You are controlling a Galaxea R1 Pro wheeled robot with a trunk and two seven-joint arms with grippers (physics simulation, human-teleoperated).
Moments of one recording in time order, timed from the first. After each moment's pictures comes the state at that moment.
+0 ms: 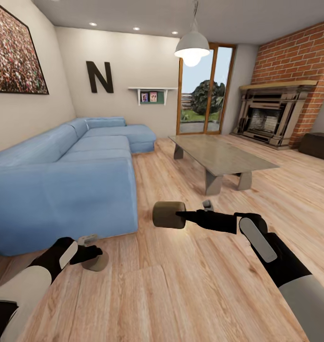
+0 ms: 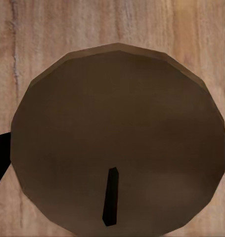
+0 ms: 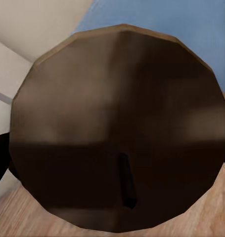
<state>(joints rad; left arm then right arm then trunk) -0.86 0.22 -0.15 -0.38 0.44 0.66 -0.03 -0.73 -0.27 0.32 -1.22 -0.98 0.90 0.56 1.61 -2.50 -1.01</state>
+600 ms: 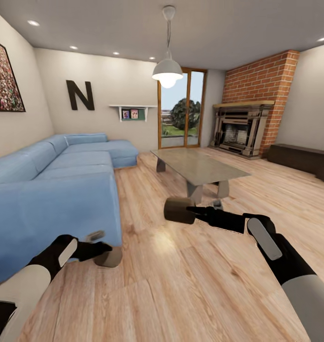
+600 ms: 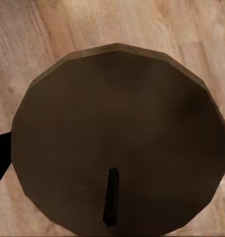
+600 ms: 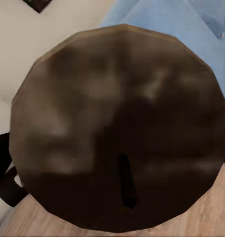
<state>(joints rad) -0.86 0.23 -0.16 -0.42 0.45 0.73 -0.27 -0.73 -0.27 0.21 -1.12 -0.98 0.90 0.56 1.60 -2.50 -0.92</state>
